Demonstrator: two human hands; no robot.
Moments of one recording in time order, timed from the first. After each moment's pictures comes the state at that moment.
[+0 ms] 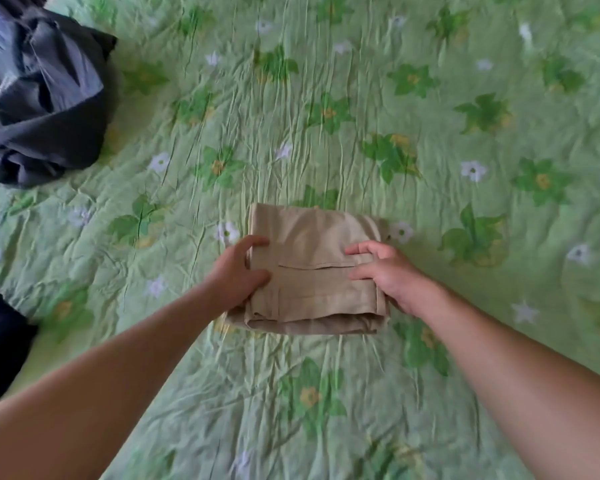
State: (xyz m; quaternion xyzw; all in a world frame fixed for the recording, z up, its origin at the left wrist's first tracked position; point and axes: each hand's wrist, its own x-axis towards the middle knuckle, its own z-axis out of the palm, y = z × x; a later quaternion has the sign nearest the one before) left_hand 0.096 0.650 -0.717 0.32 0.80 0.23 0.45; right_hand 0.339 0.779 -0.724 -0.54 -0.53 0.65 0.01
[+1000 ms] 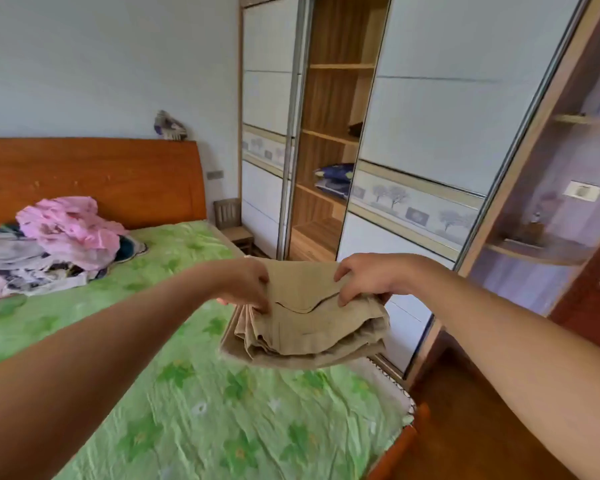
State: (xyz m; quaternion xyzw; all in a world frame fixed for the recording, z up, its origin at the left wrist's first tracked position) left_hand 0.379 0.637 -0.107 0.86 0.48 -0.04 0.19; right_hand 0.626 0.577 -0.083 -0.72 -0.62 0.31 0.03
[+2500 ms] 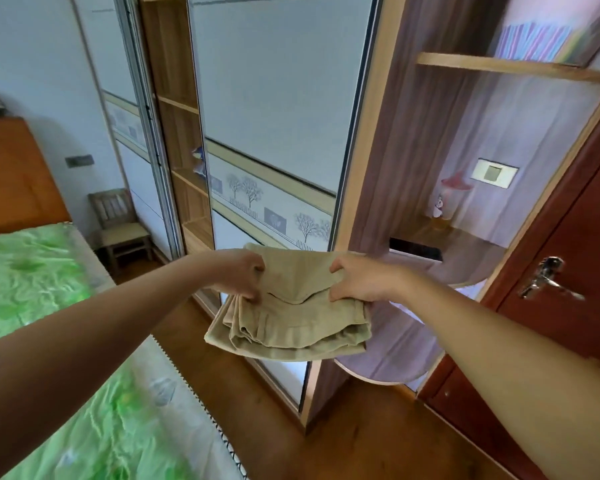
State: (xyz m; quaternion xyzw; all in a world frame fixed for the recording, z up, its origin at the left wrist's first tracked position) left_hand 1.074 0.822 -0.116 0.88 0.44 -0.10 0.15; right_hand 1.312 0.736 -0.132 -0.76 -0.61 0.20 0.06
